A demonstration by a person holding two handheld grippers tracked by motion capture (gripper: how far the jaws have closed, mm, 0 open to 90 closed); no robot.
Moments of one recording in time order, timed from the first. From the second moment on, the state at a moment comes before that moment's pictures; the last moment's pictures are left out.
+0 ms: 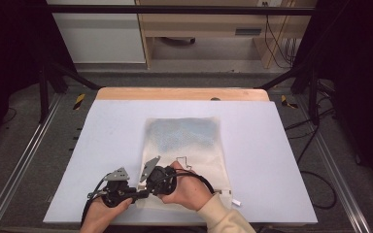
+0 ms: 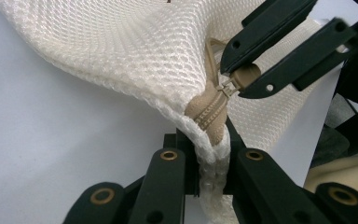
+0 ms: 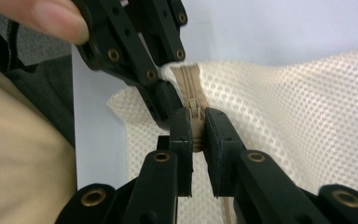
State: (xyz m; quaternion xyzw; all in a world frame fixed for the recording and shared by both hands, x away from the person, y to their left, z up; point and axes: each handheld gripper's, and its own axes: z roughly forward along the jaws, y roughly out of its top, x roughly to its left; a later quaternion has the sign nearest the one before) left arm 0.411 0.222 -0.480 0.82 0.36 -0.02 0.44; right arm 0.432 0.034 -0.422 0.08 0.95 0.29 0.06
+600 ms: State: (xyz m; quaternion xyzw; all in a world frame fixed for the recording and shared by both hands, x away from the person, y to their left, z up) left arm 0.410 0.220 -0.478 0.83 0.35 -0.01 0.43; right arm 0.437 0.020 -0.429 0.10 0.95 0.30 0.05
